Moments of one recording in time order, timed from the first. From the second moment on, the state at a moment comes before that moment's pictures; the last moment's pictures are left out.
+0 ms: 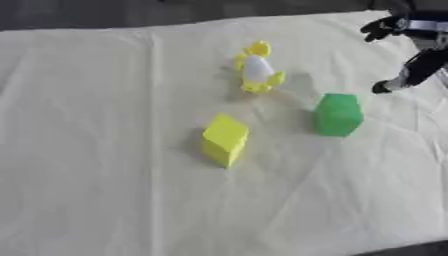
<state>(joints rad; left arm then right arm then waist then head) -0.45 0.53 0.00 -1.68 0.27 0.12 0.50 -0.22 -1.23 -0.06 -1.48 0.17 -0.09 0.46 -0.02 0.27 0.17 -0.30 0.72</state>
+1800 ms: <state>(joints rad) -0.45 0.52 -0.02 -1.68 0.27 0.12 0.49 -0.20 -1.15 0.01 -1.49 0.19 -0.12 0.58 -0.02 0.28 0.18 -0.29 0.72</state>
